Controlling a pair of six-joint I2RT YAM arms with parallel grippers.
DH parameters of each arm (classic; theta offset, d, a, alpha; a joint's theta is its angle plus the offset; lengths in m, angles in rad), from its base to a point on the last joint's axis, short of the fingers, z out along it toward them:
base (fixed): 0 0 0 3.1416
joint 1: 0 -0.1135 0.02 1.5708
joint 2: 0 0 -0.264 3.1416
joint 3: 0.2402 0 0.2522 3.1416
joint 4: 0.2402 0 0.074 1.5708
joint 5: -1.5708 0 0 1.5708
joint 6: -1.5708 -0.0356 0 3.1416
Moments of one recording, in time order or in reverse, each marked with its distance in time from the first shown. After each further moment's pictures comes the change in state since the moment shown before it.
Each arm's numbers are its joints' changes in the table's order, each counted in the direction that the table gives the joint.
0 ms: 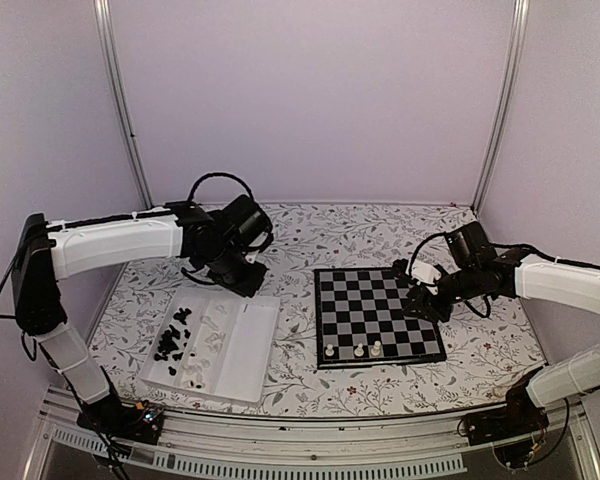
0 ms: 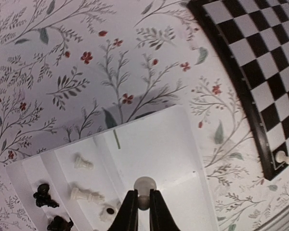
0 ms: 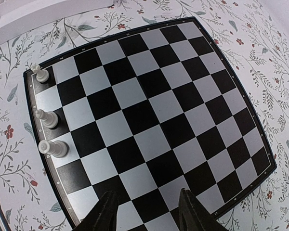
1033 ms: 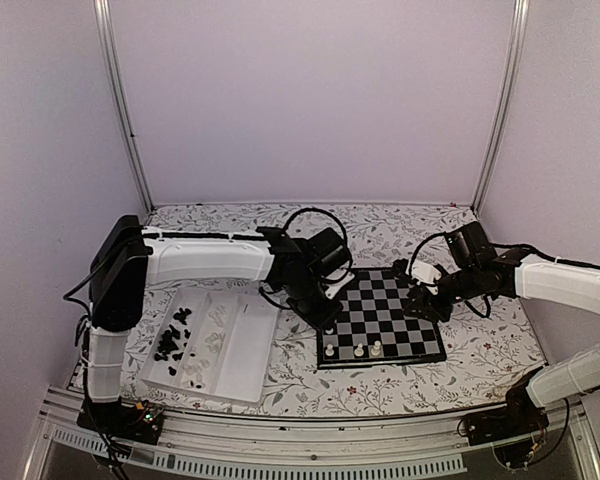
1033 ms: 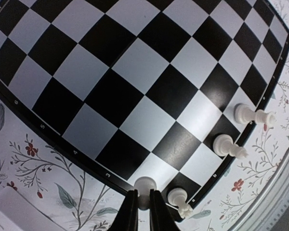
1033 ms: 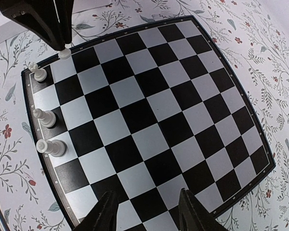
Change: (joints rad) left arm 0.235 0.422 0.375 -0.063 -0.279 -0.126; right arm 0.000 0.000 0.000 0.000 -0.009 0.001
